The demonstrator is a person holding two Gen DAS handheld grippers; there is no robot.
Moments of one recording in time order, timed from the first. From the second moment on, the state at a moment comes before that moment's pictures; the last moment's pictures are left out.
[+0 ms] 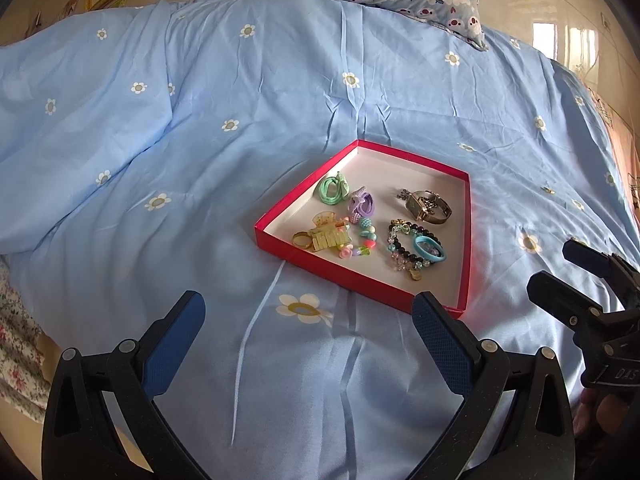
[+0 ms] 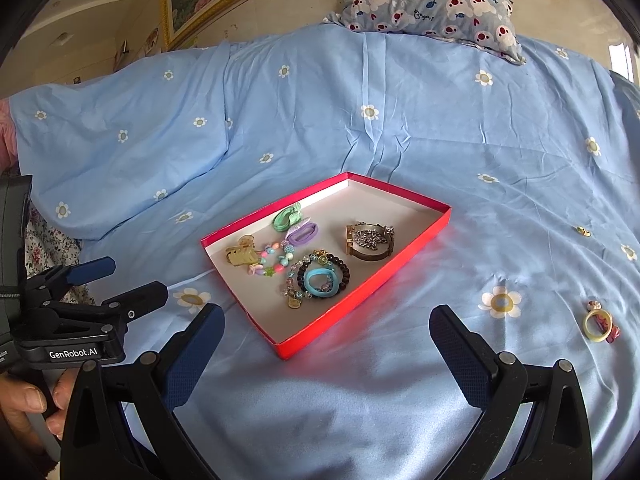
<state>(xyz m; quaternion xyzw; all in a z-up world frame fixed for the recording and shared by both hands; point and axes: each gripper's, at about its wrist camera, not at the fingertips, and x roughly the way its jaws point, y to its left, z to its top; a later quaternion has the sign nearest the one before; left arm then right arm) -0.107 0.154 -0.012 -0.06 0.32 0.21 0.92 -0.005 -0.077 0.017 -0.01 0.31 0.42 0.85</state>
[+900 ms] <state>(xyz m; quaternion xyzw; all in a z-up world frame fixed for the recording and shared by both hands) -0.105 0.153 -0.013 -0.06 0.32 0.21 0.92 -0.006 -0.076 0.018 -0.01 0.31 0.42 0.85</state>
